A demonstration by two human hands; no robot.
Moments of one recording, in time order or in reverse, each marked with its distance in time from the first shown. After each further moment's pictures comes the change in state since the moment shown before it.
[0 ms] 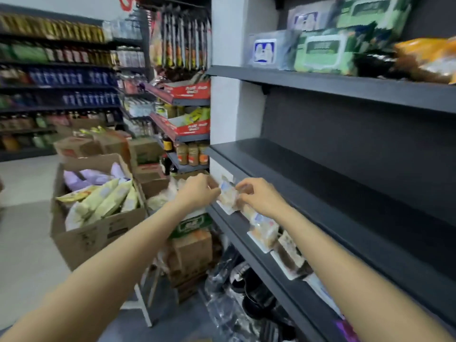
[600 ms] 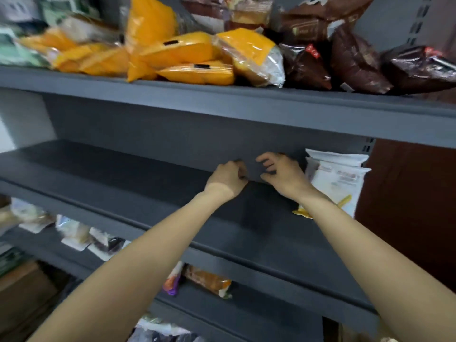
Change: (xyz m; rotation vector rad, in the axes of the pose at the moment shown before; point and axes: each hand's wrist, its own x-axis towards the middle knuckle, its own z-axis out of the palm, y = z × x) left_hand -0.216 0.469 0.279 -0.169 -0.303 0.678; right_hand -0.415 0.246 -0.320 -0.249 0.580 0.397
